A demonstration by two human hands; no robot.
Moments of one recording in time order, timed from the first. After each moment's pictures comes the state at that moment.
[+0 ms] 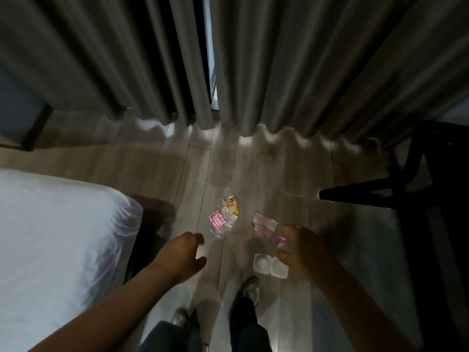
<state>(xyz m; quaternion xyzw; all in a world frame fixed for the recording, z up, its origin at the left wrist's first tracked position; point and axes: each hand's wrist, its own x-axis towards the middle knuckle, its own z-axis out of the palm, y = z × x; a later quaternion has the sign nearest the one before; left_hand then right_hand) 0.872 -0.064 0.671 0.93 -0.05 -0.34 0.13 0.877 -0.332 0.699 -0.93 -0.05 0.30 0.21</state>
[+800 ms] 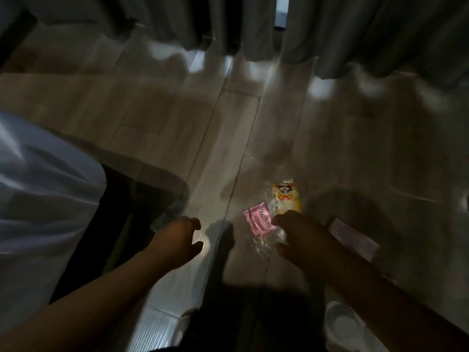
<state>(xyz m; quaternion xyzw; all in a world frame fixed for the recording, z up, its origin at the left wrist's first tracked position) 0.970 0.062 0.159 0.94 0.05 -0.32 0.13 1.016 -0.204 0.193 -0.92 -0.20 0.31 0.13</state>
